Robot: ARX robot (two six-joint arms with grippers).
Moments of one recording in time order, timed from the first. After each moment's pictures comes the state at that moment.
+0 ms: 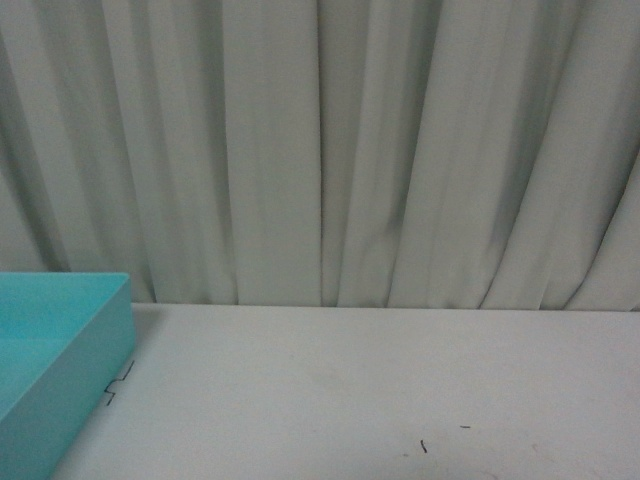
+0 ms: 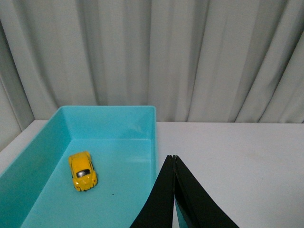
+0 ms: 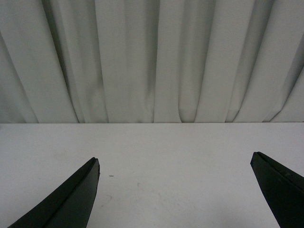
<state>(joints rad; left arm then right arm) 0.00 0.01 0.01 0.00 0.00 0.00 0.00 0.00 0.01 0.00 0.00 -0.01</state>
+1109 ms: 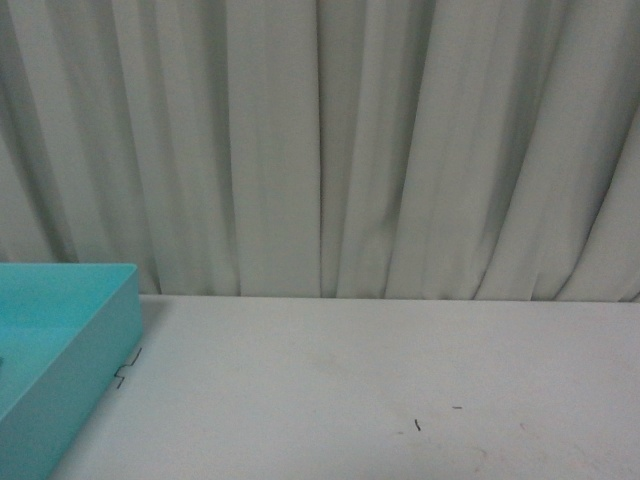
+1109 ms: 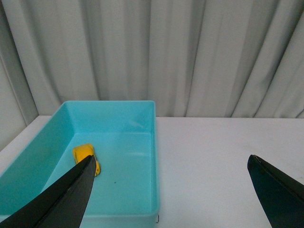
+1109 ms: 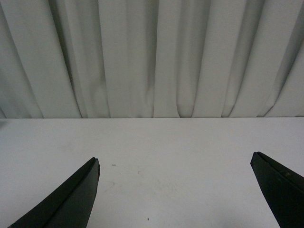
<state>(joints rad) 0.00 0.01 0.01 0.00 0.00 0.00 0.00 0.00 0.01 0.00 0.00 -0.01</state>
